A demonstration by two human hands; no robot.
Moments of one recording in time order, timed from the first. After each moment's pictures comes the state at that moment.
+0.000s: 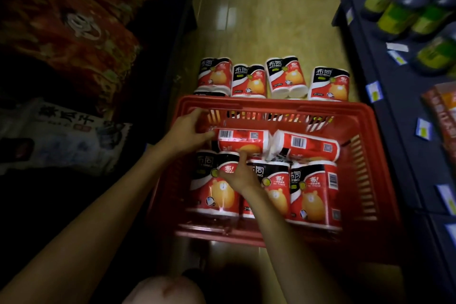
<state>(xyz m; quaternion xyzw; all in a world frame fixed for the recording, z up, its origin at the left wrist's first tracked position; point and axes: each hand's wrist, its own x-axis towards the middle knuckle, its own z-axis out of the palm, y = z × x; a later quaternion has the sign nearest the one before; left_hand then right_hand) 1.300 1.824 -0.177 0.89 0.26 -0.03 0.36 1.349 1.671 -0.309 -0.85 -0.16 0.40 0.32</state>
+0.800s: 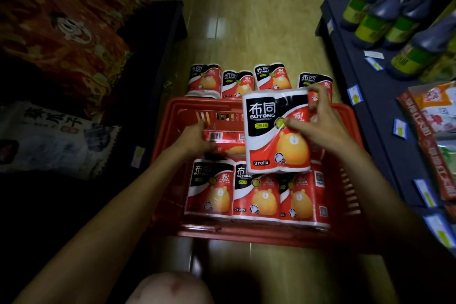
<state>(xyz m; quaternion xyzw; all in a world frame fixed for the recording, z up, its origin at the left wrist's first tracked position) 1.322 1.809 -0.225 0.88 0.30 -0.08 0.37 1.486 1.556 -0.167 -0.85 -0.26 0.15 0.43</state>
